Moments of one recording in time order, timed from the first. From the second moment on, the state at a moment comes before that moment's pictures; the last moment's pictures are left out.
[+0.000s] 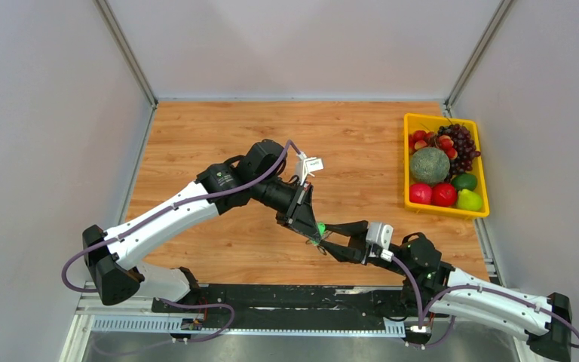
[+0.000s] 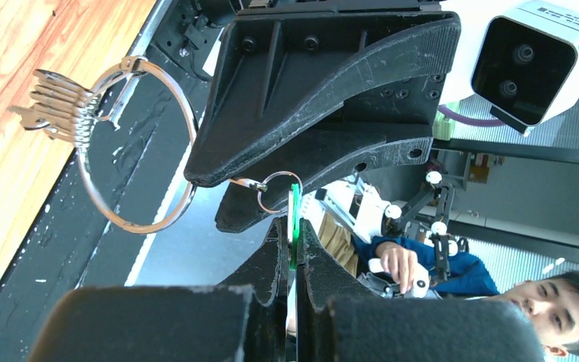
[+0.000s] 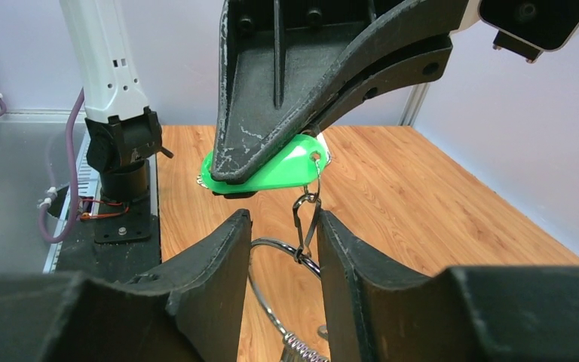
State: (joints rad) left arm -0.93 1.33 1.33 -0.67 0.81 -0.71; right arm 1.15 0.42 0.24 0.47 -0.13 -0.14
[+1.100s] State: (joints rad) left arm -0.93 1.32 1.32 -0.67 0.82 -0.71; right arm 1.15 0.42 0.24 0.45 -0.15 -0.14
